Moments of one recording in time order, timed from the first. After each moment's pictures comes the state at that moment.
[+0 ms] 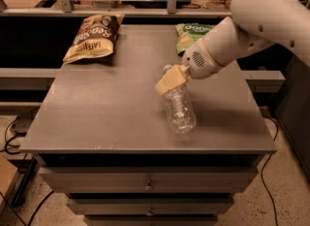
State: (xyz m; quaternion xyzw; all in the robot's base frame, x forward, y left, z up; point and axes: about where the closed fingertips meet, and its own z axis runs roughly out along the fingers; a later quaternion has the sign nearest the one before) arm 0.556 -0.038 0.871 -0.36 0.87 0.27 0.21
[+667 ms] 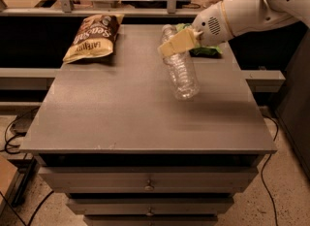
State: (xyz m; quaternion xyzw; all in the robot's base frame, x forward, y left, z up) arm 0.604 -0.037 0.953 -0.41 0.79 0.34 0.32
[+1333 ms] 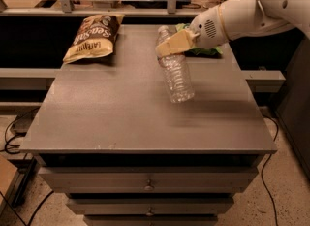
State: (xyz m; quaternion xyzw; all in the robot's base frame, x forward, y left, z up) arm 0.612 -0.030 0.949 -0.39 0.78 0.35 0.34
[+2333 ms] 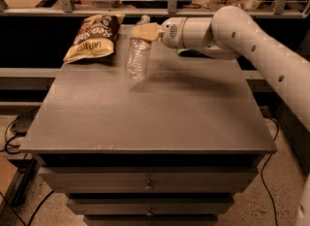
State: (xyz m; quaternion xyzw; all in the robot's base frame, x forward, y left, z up) arm 0.727 0.044 0.932 -0.23 0.74 0.45 0.44
